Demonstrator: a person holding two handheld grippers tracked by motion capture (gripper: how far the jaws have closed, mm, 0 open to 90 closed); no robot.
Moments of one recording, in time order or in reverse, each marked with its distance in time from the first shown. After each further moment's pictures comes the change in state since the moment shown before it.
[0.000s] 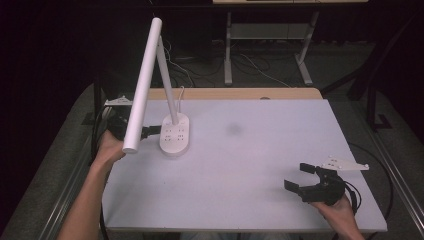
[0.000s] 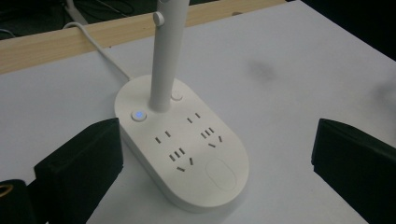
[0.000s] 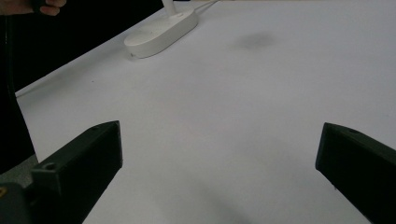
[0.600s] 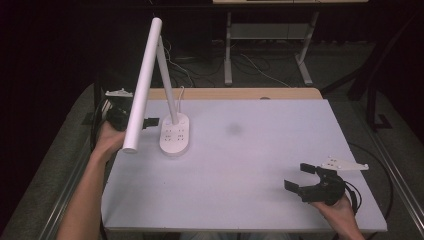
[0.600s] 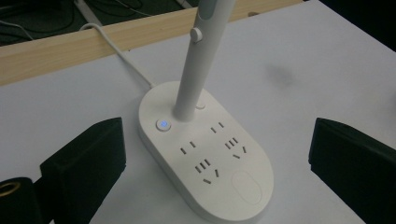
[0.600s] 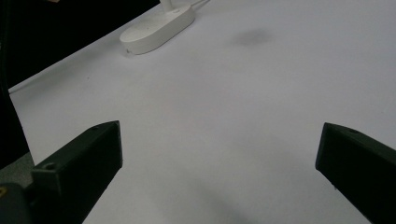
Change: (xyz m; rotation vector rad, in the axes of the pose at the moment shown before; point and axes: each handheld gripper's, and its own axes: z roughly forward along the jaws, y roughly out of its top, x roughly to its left) left arm 0.022 0.015 0.006 0.025 0.029 -0.003; right arm 0.000 0.000 0.000 0.013 -0.015 -0.002
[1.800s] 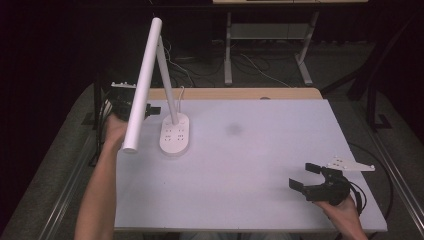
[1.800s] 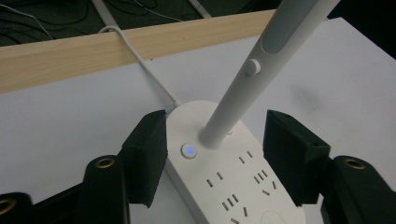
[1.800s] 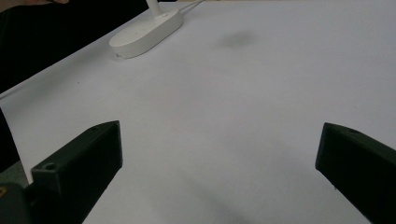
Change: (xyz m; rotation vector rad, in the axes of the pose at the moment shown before) left arm 0.025 0.014 0.028 -0.020 0.035 -0.113; right arm -0.008 -0.003 -0.008 -0.018 -0.031 0.018
